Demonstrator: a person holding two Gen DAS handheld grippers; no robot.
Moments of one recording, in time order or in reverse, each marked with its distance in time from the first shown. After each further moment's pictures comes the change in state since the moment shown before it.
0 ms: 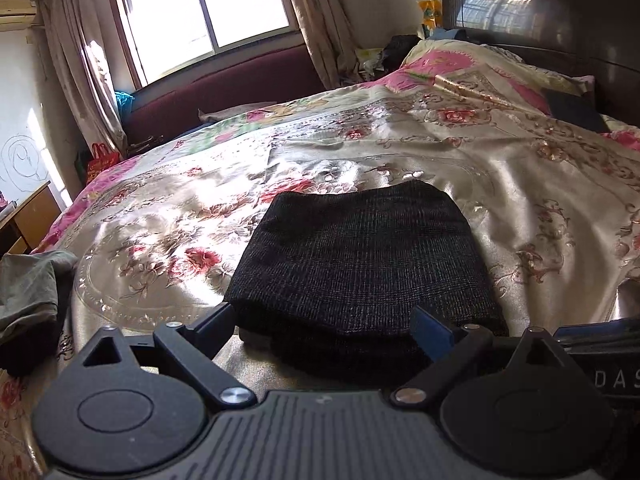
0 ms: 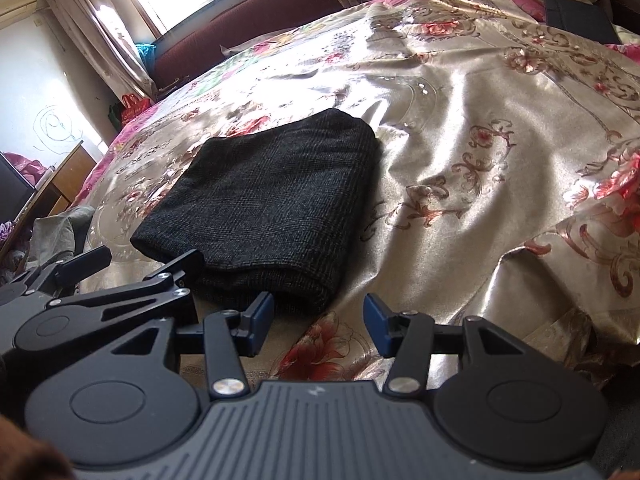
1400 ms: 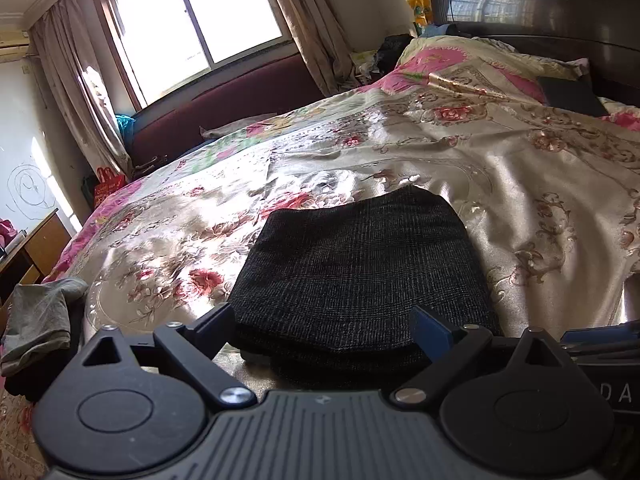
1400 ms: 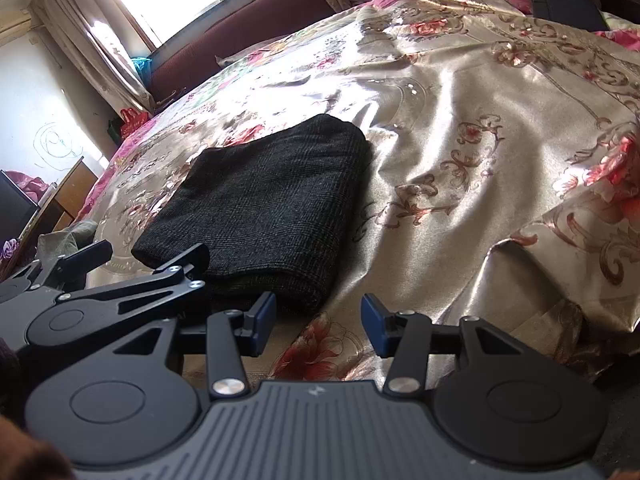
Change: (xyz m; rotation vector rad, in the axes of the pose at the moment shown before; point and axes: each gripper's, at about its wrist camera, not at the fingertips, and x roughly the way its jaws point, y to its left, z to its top) left arm 0.000 -0.015 0.009 0.070 -0.021 0.040; right arm -0.004 -0.010 0.000 0.045 -0.017 0.016
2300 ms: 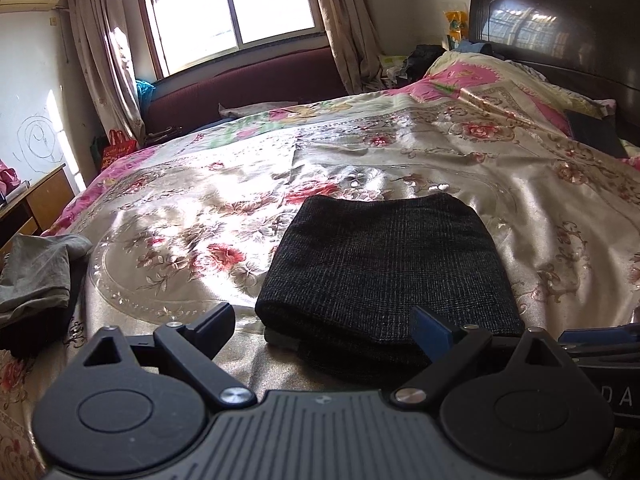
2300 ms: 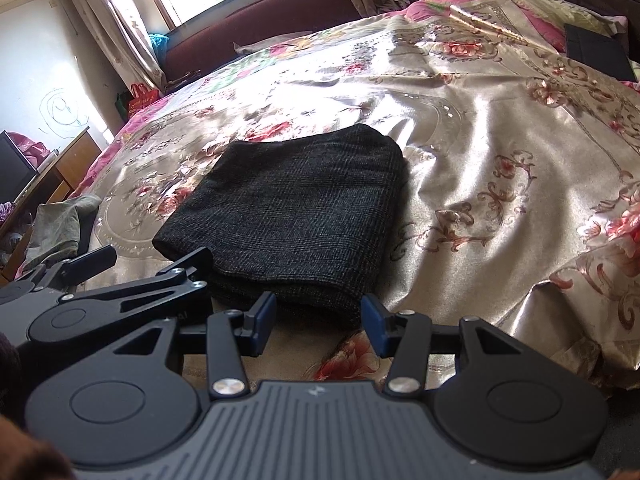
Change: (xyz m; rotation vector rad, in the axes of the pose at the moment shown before) left arm 0.001 0.038 -0.008 -0.148 0.017 -0.014; right arm 0.003 0.040 0.009 -0.116 0.008 -0.029
